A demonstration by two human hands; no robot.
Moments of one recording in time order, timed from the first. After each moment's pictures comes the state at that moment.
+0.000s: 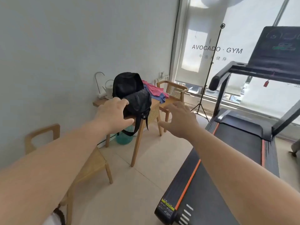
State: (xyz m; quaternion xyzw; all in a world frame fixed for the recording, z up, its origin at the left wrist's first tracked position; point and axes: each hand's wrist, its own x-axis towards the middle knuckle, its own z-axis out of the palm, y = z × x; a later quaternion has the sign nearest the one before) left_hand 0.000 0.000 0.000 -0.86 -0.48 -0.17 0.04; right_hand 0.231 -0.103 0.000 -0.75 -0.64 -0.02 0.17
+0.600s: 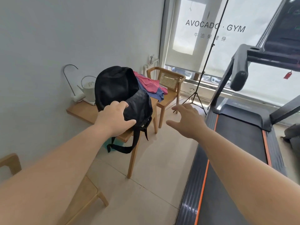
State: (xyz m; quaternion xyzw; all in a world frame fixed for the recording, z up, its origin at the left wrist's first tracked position) left_hand 0.065 0.369 -0.047 -0.87 -0.47 -0.12 -0.09; right_hand 0.305 0.238 -0.049 -0.83 -0.53 0.06 0.16
